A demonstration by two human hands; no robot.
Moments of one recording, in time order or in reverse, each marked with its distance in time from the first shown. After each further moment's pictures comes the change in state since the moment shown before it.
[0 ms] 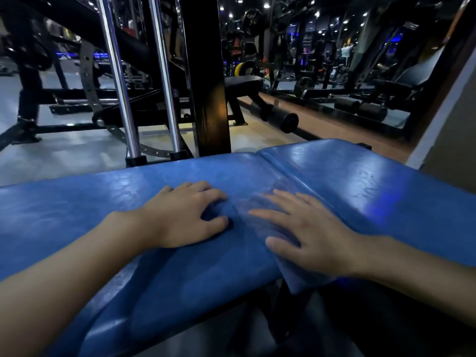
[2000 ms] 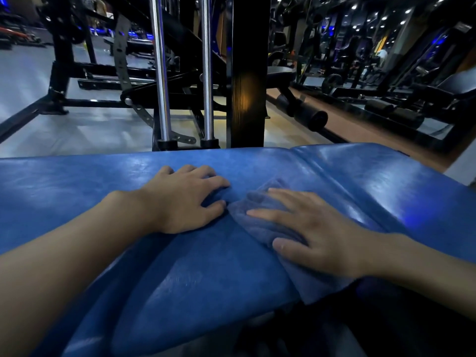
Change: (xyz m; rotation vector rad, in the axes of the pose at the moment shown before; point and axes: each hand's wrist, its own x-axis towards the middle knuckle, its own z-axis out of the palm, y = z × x) left_hand -0.013 -0.057 -0.002 0.081 0.005 -0.074; right_hand 0.050 -0.028 -0.002 0.058 -0.012 -0.305
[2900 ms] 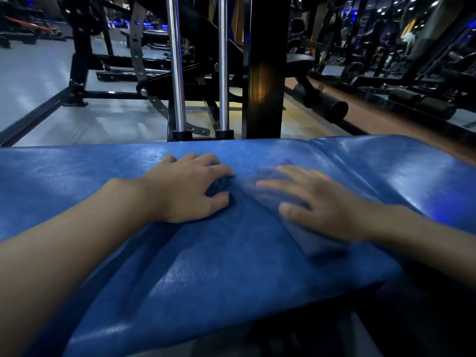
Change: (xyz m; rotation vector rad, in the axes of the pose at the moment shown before) left_hand -0.005 -0.013 -0.001 -0.043 0.013 -0.053; right_hand 0.043 0.028 0.009 0.091 -0.012 0.092
